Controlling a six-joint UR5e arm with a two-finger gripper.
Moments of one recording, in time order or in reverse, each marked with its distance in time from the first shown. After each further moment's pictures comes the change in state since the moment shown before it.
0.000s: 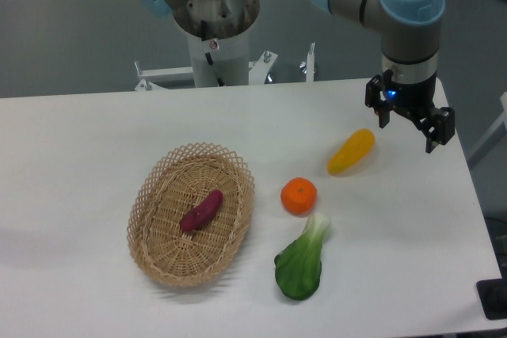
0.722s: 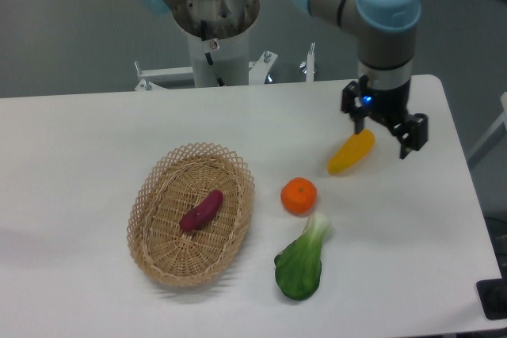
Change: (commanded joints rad) arm -0.124 0.031 -0.092 0.003 -0.080 -0.395
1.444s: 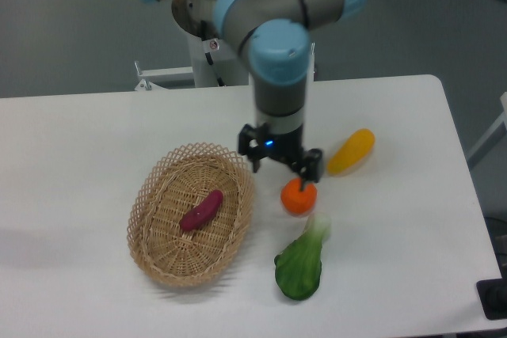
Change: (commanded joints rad) arm -0.287 -0.066 -0.106 0.078 -0.005 -0.247
